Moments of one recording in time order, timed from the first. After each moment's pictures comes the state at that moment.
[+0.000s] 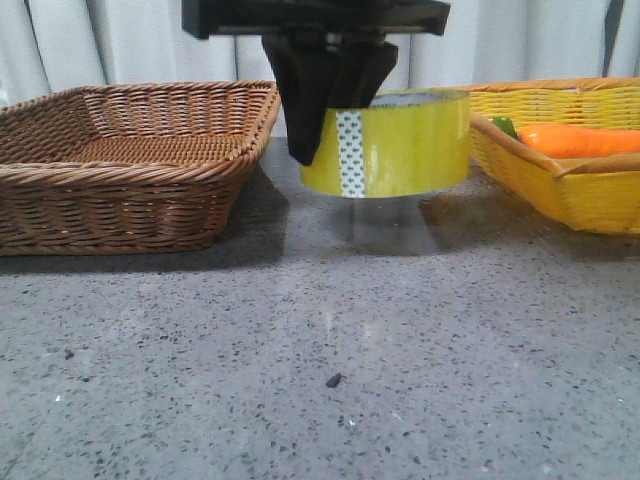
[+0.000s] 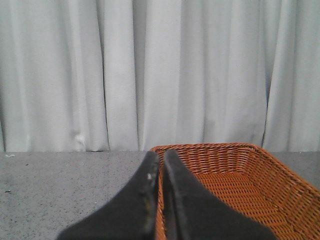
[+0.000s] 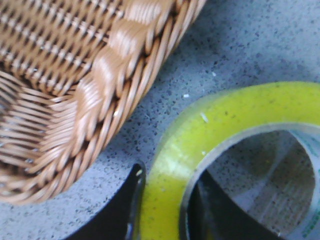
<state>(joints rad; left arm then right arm) -0.12 0.14 -0.27 -0.11 0.04 0.05 0.66 1.86 -1.74 0.03 1.25 0.04</state>
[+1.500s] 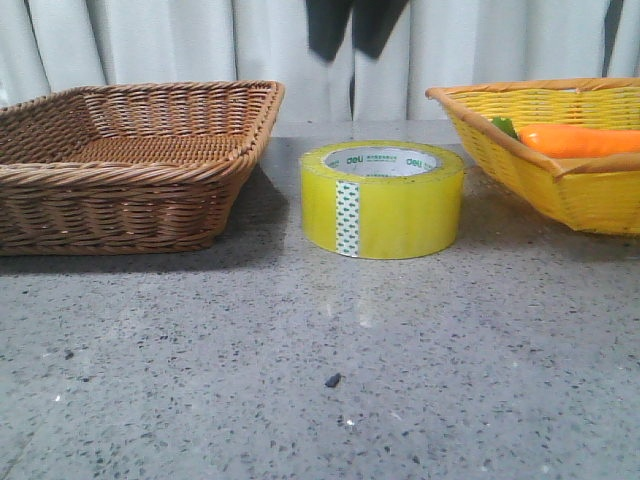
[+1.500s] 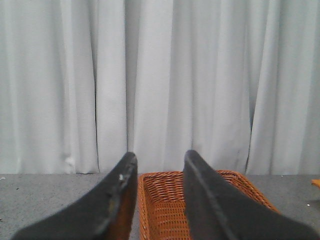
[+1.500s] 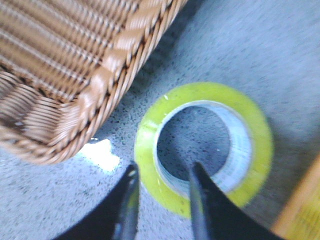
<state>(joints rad) -0.12 0.19 -0.52 -0.14 0.24 0.05 0.66 1.68 -1.74 -0.04 1.24 0.06</state>
